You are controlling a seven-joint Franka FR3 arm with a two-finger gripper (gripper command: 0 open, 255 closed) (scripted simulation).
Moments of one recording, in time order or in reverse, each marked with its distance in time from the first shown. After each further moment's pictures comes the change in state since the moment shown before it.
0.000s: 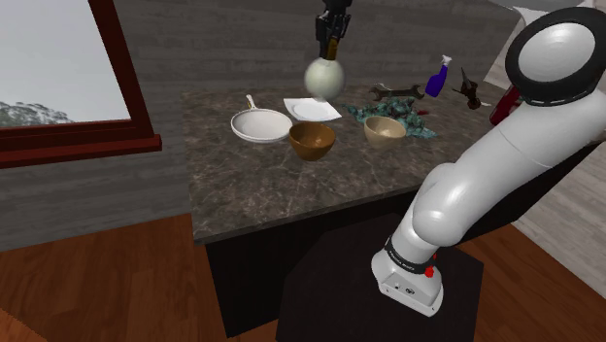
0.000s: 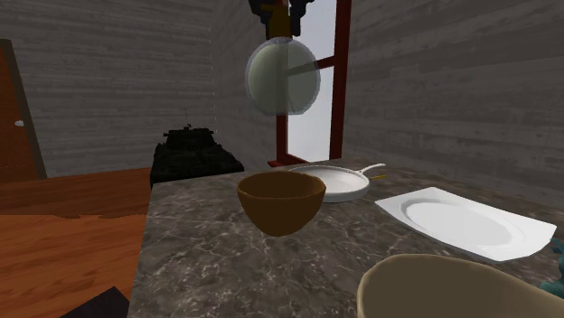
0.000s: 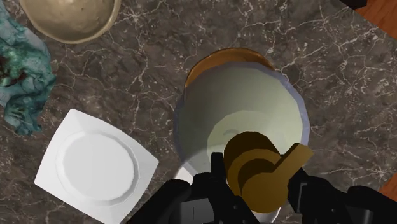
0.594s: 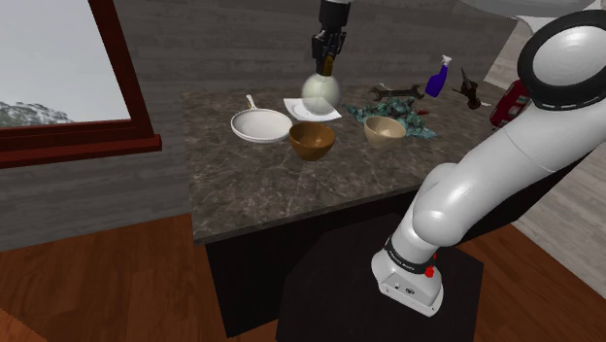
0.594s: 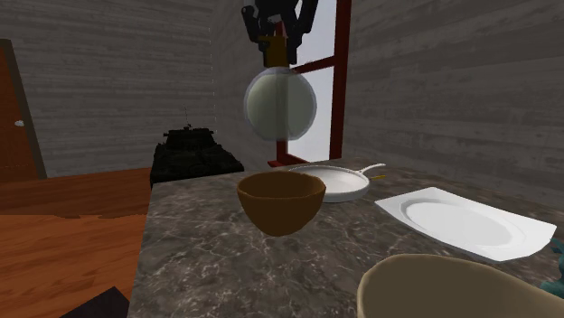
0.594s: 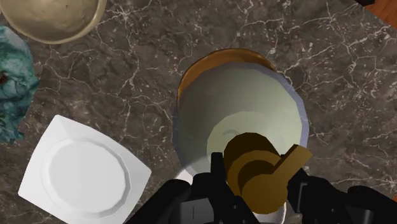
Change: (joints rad) arm 0.001 -0.049 0.008 -0.162 -0.006 0.112 0.022
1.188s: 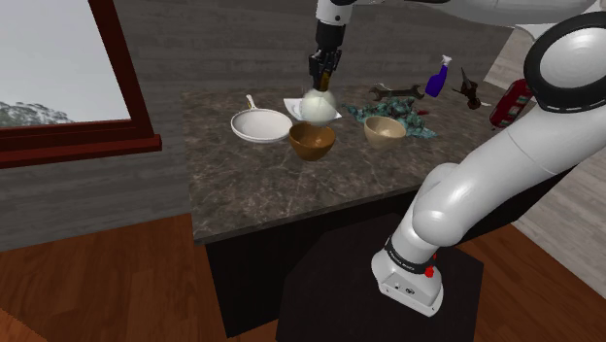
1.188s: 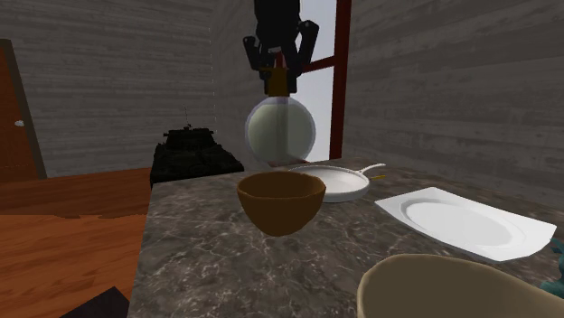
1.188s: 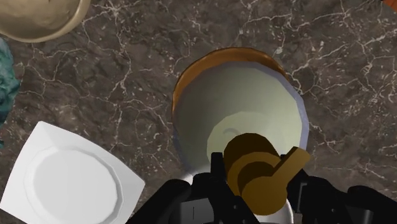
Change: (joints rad) arm -0.003 -0.026 -0.002 -0.146 -0.006 0.120 0.008
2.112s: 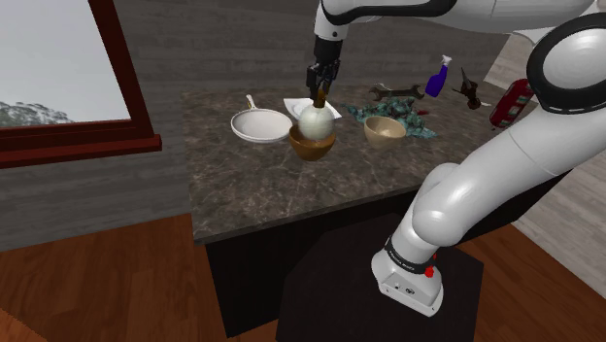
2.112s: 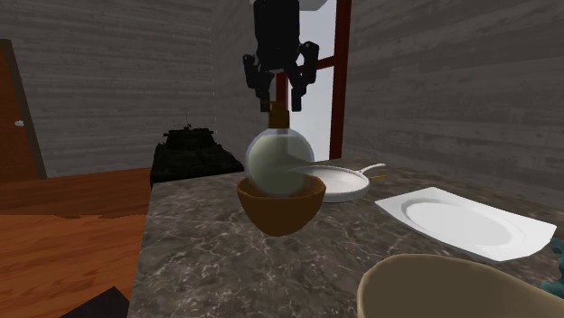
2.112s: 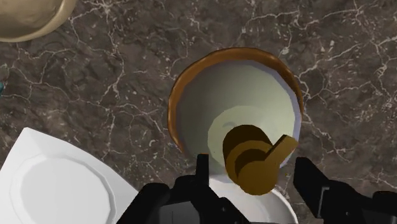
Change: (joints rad) arm -0.003 -0.013 -0.004 -0.100 -0.005 0.089 0.004
